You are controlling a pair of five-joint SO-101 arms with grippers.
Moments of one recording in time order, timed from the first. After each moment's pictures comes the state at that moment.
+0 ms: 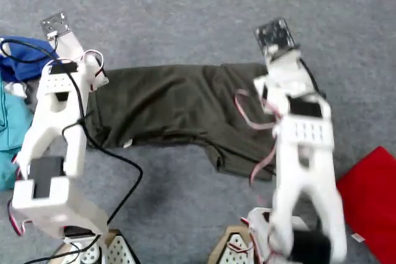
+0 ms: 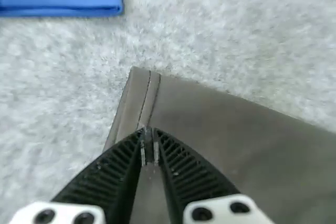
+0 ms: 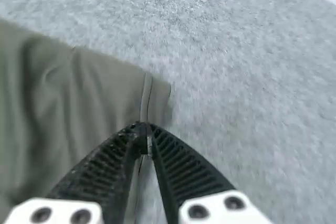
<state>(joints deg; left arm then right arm) -10.5 10.6 13.3 42.8 9.5 3.4 -18.4 34.9 38.3 16.7</state>
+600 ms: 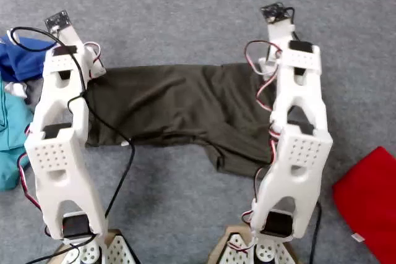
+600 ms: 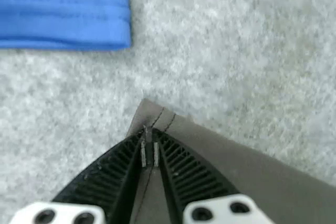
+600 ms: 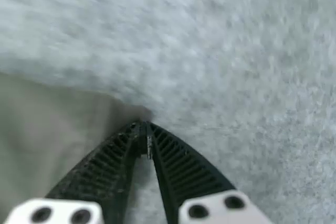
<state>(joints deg) -13.6 39.9 -20.0 53.6 9.9 8.3 44.2 -25.6 57.9 16.4</state>
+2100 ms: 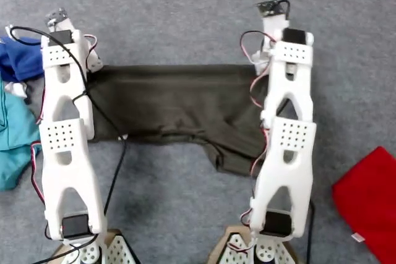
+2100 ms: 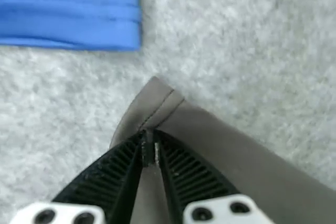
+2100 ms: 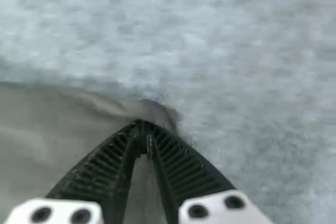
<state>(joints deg) -15.2 65.8 -67.5 84.0 11.0 6.0 64.9 -63.8 82.2 10.4</state>
